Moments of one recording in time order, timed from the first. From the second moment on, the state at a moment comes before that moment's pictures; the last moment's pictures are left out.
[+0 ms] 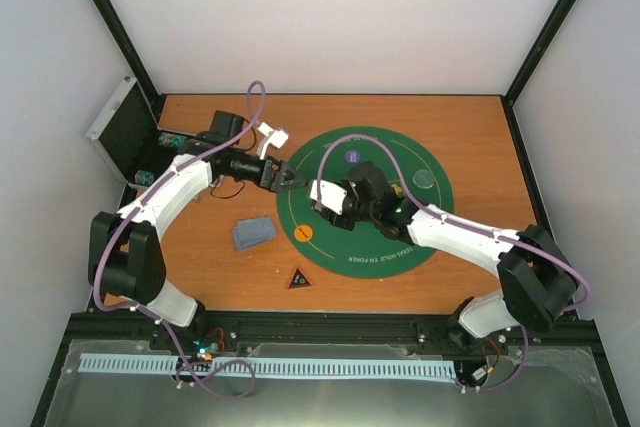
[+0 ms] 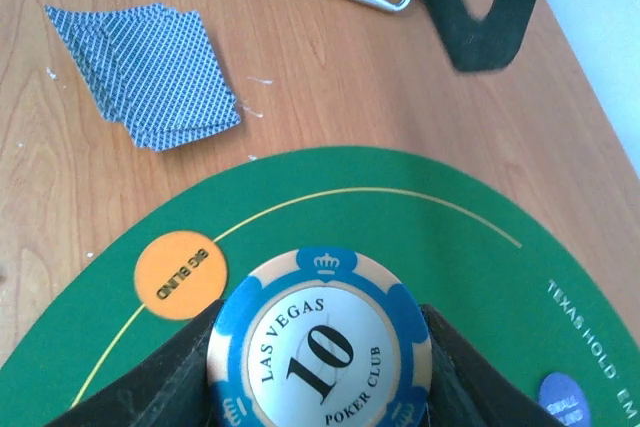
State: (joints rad) left arm -0.28 1.54 1.20 -0.65 1.03 0.06; right arm 0.79 1.45 0.89 -0.04 -0.19 -0.64
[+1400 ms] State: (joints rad) left arm -0.23 1.47 1.21 -0.65 0.84 0.08; right arm 0.89 1.68 0.75 -0.01 -0.22 -0.32
